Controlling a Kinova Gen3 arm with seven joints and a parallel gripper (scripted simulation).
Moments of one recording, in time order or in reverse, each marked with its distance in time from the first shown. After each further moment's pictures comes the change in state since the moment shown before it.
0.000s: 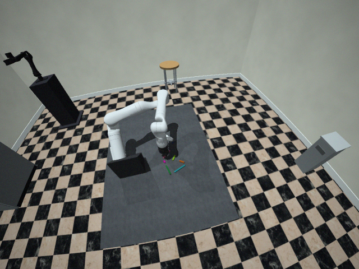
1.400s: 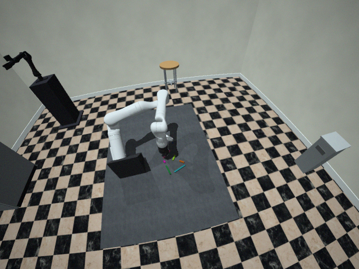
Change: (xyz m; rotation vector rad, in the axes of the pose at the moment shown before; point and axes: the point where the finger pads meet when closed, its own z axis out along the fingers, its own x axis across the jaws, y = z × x) arm 0.000 0.000 0.000 0.000 0.000 0.000
